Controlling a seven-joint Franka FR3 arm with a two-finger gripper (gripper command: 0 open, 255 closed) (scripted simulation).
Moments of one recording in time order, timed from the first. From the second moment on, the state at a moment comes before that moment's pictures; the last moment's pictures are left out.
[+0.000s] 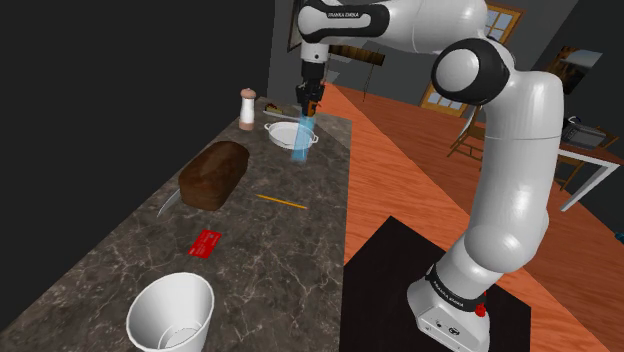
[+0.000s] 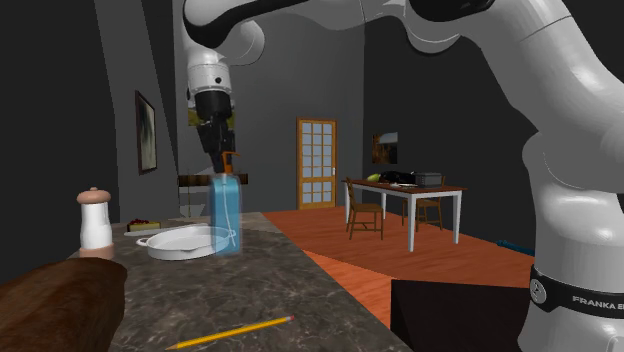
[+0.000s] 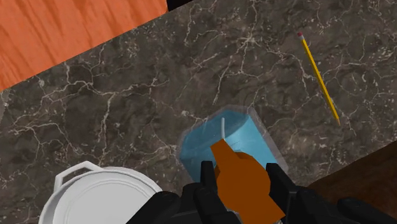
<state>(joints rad) -0.17 0.46 0.02 -1.32 -0.01 1.63 -0.21</state>
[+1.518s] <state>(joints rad) -0.17 0.48 0.02 -1.32 -0.01 1.65 -0.21</state>
